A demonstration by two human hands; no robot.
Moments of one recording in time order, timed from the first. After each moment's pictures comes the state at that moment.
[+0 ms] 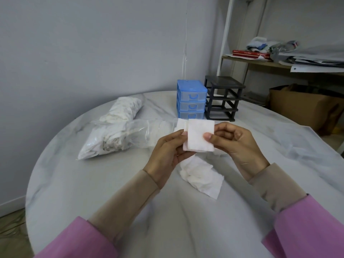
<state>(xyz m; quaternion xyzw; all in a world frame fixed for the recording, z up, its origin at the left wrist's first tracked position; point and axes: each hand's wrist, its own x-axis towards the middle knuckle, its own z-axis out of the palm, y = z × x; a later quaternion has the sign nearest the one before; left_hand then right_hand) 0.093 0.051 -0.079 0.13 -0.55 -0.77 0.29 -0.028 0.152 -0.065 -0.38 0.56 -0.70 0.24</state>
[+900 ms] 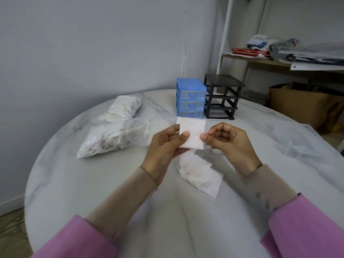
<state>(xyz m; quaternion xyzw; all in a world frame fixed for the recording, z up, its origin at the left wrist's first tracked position) 0.095 0.047 -0.080 0.13 -0.58 -0.73 0.33 -0.028 0.146 -0.075 -0.38 0.60 -0.68 0.17</state>
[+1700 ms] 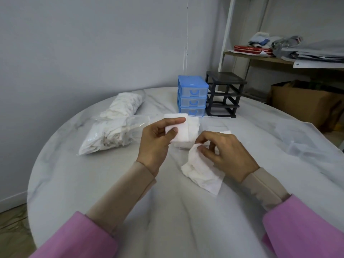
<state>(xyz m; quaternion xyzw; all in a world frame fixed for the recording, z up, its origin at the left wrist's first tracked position) 0.102 0.037 -0.078 0.16 -0.63 -0.64 0.41 -0.027 0.151 -0.082 -0.62 0.73 -0.29 -0.07</state>
